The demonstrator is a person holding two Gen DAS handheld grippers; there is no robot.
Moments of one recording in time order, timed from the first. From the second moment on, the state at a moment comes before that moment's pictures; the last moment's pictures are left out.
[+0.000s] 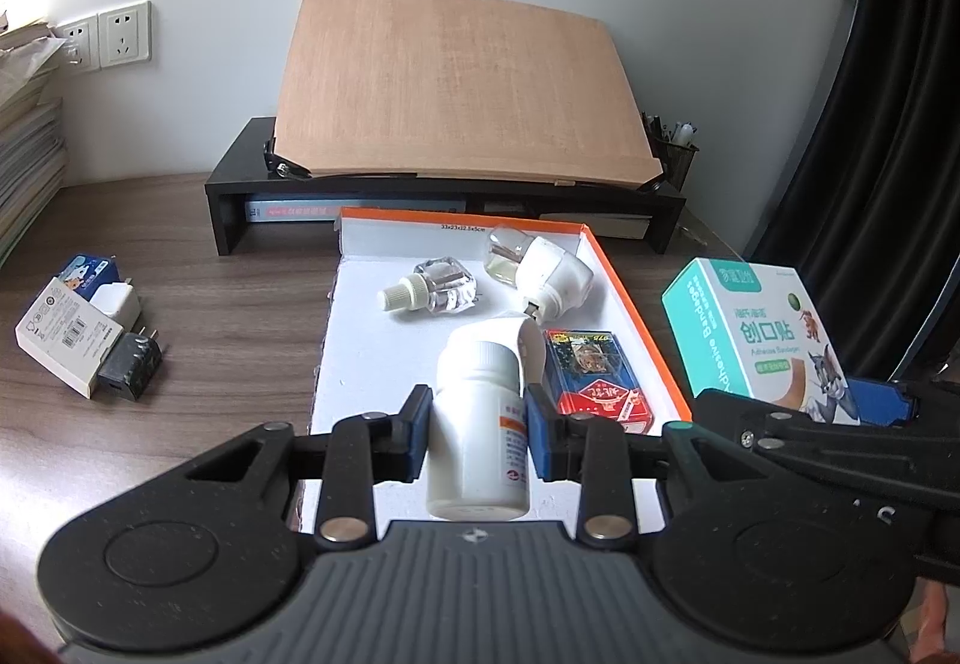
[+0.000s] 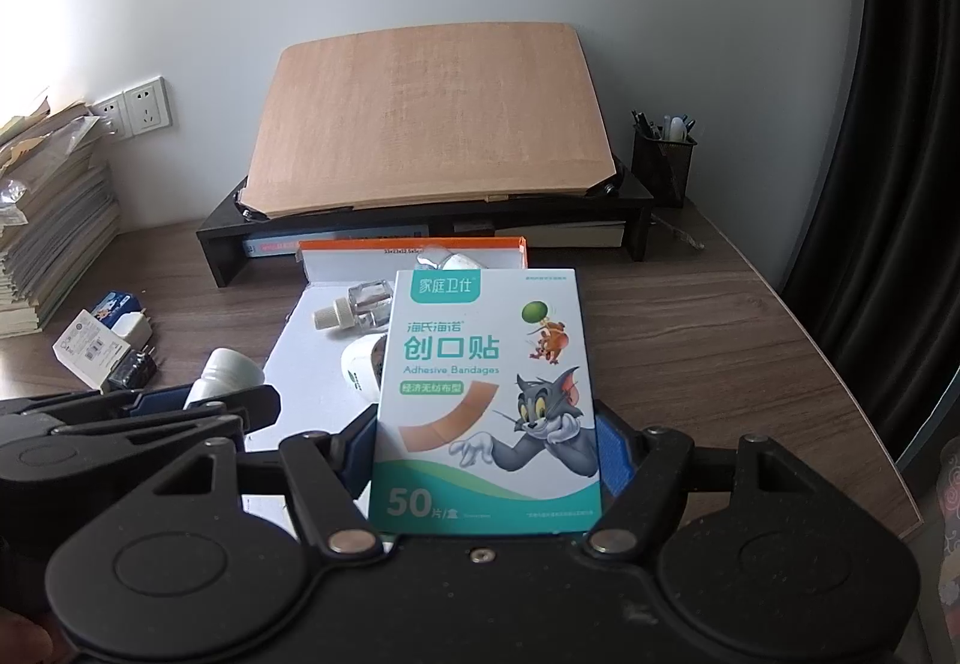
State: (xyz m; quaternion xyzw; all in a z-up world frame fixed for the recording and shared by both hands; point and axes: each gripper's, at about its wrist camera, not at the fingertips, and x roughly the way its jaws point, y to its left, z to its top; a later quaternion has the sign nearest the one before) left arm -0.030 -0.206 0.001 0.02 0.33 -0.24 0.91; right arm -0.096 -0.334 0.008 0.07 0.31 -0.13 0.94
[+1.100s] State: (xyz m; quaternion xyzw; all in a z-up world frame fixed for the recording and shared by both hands) left arm -0.022 -0.203 -0.008 0.03 0.35 -0.23 0.91; right arm -0.089 -0.335 0.002 0.07 0.32 -0.12 0.94
